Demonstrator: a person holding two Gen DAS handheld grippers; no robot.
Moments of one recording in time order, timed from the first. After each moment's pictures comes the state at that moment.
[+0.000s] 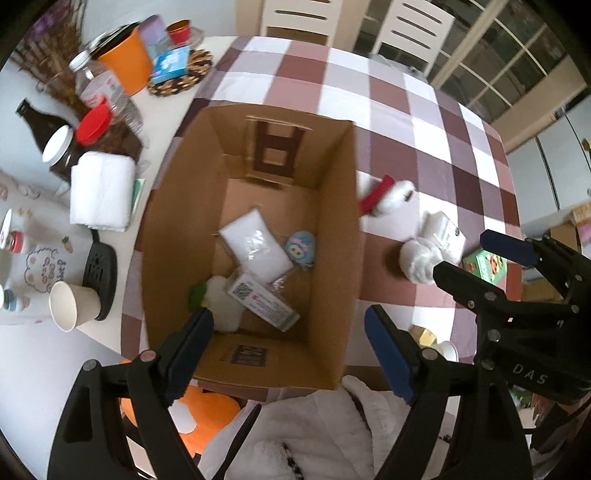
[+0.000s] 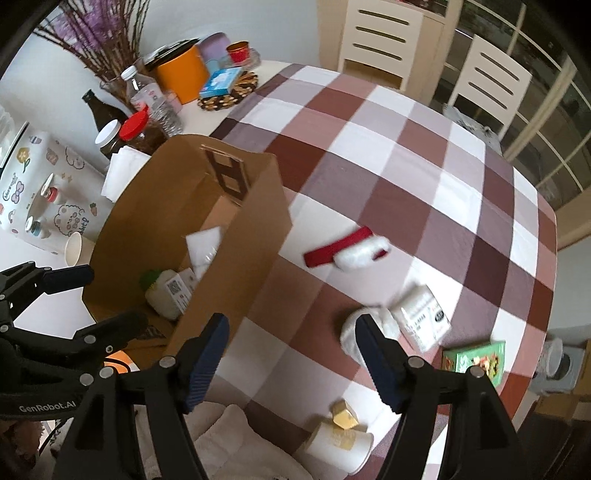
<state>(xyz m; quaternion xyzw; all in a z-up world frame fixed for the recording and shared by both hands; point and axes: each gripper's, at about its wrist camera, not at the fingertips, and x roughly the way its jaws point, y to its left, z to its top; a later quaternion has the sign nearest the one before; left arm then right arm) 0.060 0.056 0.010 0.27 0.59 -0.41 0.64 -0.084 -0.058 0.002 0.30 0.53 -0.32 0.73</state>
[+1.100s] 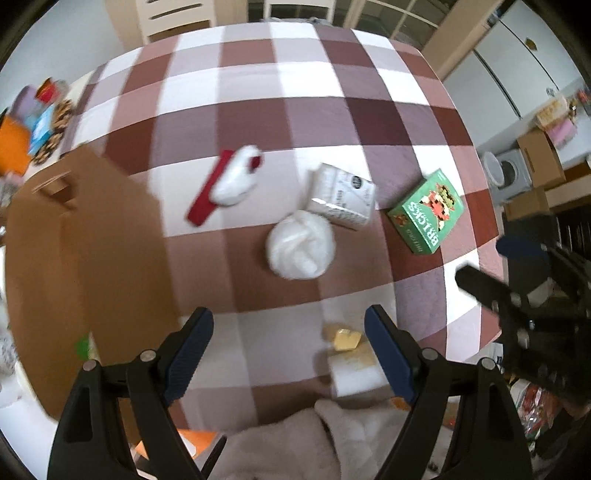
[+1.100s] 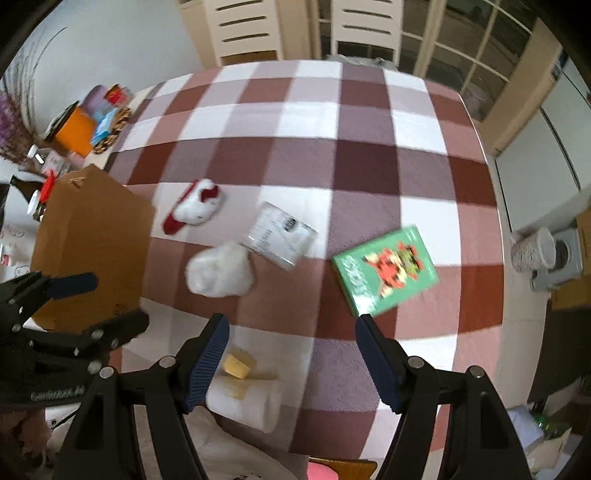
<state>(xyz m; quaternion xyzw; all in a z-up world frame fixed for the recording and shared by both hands) -0.088 -0.067 -0.041 0.35 0.57 -0.49 0.56 -0.279 -0.076 -0.039 0.41 0.48 -0.44 0.64</state>
